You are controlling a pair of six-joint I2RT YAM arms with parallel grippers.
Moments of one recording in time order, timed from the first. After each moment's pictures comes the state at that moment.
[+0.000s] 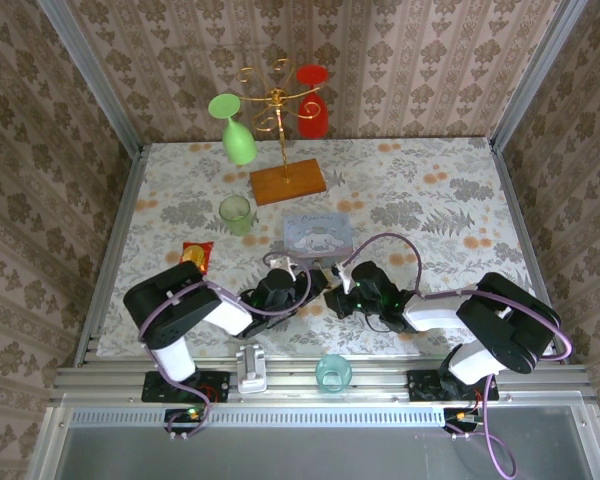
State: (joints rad) left arm -0.99 1.71 0.42 0.92 -0.01 -1.27; right arm 0.75 1.49 0.39 0.44 -0.16 0.35
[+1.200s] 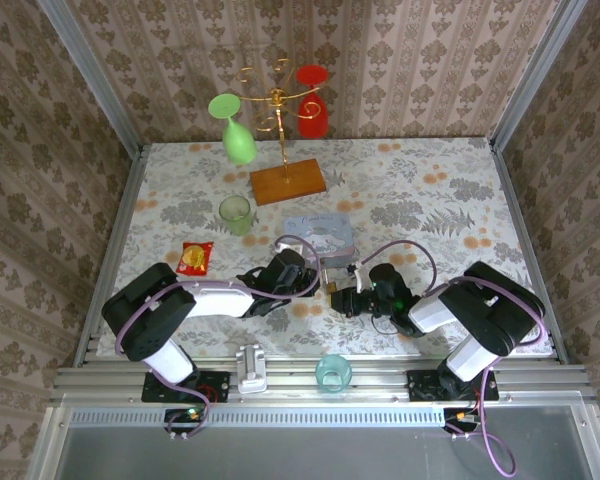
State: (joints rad) left arm -0.94 1.61 0.63 0.24 -0.03 -0.79; right arm 0.62 1.62 0.27 0.78 -0.42 0.62
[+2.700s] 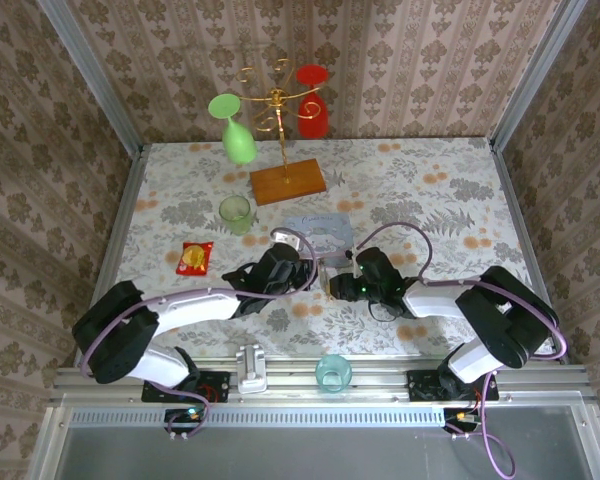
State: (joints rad) left arm -0.95 1.40 0.66 0.12 -0.14 -0.66; right arm 0.65 1.52 0.48 0.27 -0.13 0.55
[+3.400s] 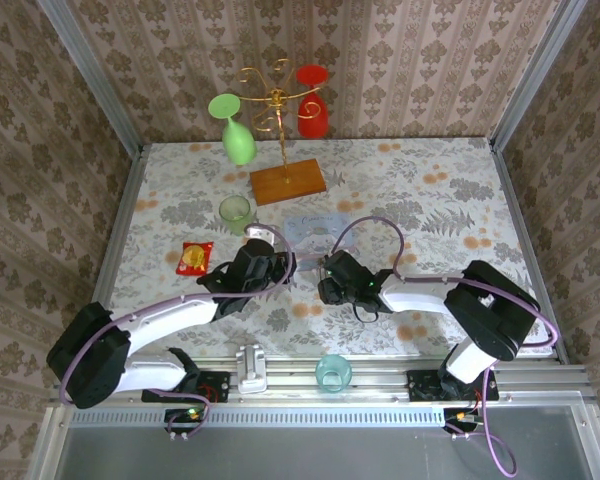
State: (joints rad) left arm -0.84 1.24 0.58 0.06 -0.15 -0.63; right arm 0.82 1.61 0.70 -0.06 0.14 0.55
